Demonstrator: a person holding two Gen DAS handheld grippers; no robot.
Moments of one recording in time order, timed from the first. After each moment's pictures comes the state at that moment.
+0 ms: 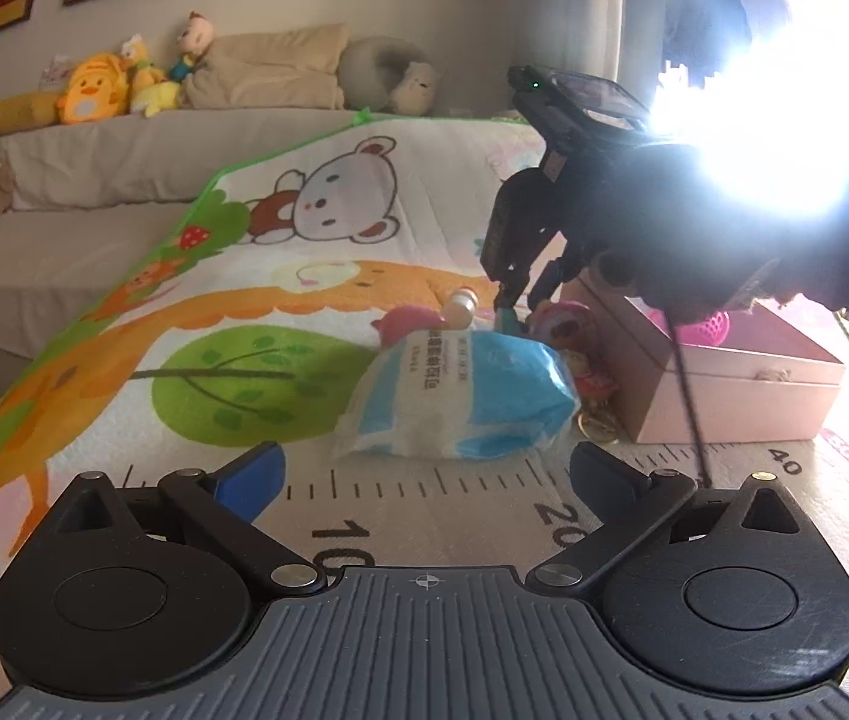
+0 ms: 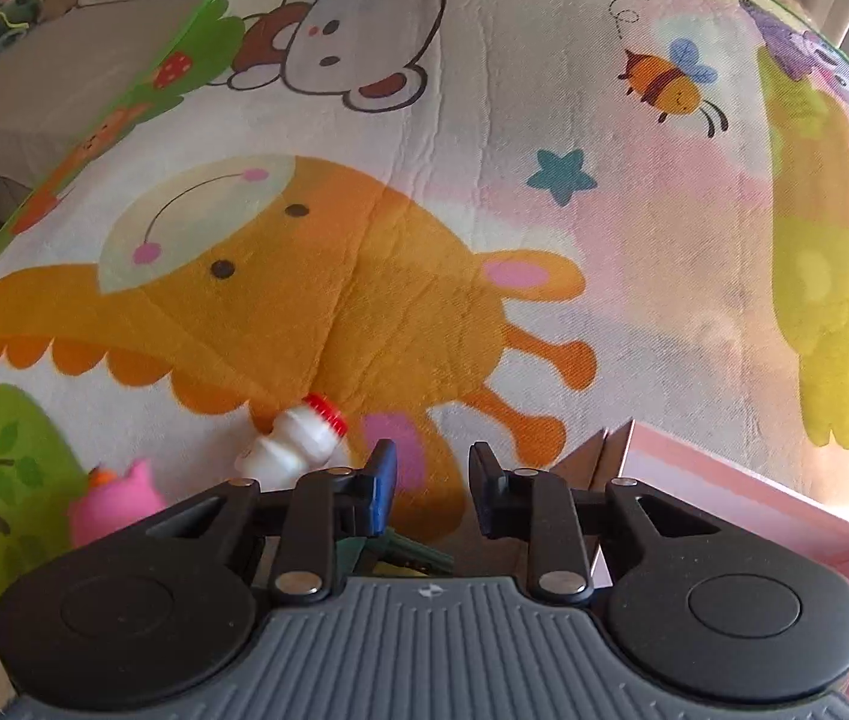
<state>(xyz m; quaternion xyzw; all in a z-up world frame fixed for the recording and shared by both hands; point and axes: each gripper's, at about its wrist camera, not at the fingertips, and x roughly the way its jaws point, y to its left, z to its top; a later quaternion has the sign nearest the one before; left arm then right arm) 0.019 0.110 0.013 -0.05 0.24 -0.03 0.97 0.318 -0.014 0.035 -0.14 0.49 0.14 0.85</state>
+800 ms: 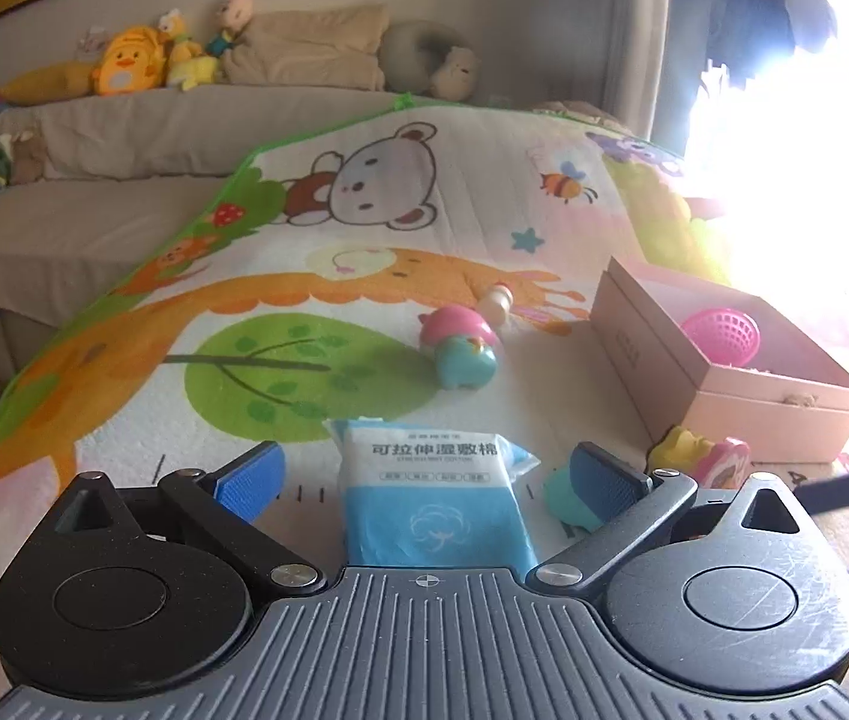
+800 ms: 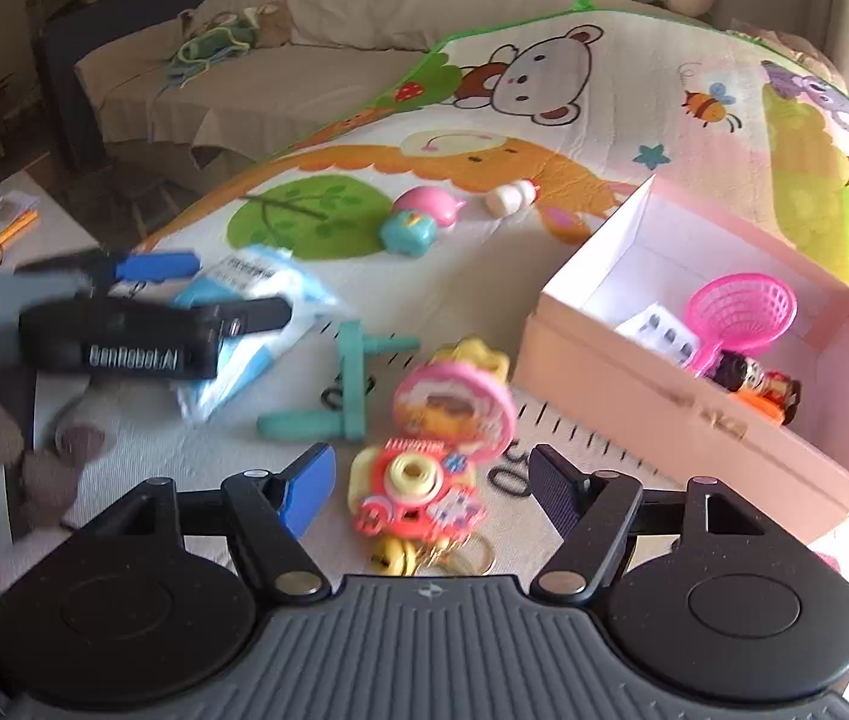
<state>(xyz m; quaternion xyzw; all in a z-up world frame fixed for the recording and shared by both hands) 0.020 0.115 0.028 -0.07 0.25 0.00 0.96 0.042 -0.108 0.043 -0.15 0.38 0.30 0.86</state>
